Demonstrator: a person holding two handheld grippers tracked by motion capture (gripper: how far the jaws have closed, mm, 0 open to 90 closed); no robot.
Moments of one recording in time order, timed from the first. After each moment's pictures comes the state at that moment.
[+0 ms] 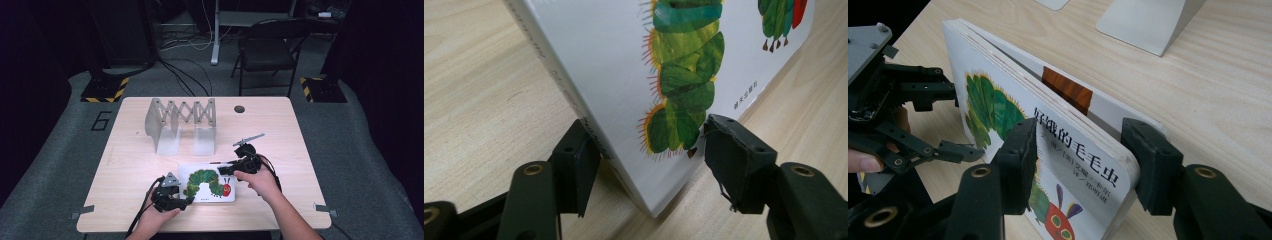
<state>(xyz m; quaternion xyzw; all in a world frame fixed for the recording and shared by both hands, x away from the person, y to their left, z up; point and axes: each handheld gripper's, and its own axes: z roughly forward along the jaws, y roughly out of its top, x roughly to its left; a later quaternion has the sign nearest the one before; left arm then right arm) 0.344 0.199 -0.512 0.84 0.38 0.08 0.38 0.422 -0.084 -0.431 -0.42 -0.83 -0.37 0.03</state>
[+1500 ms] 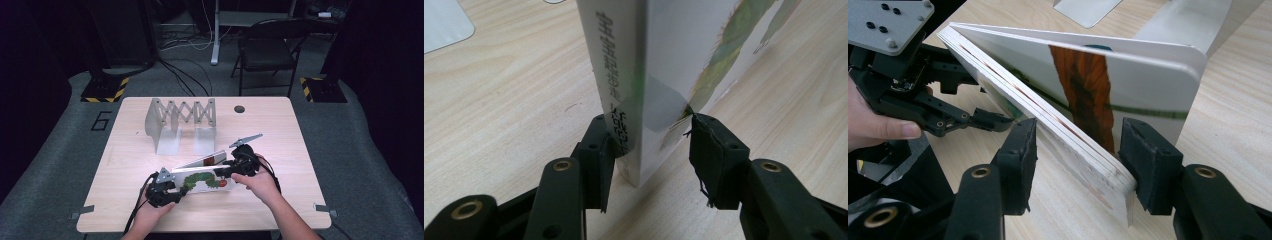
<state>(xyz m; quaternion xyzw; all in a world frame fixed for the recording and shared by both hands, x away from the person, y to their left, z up) 0.348 0.212 -0.498 0.83 0.39 0.12 0.38 0.404 -0.074 -0.409 -0.38 -0.84 -0.39 0.02</state>
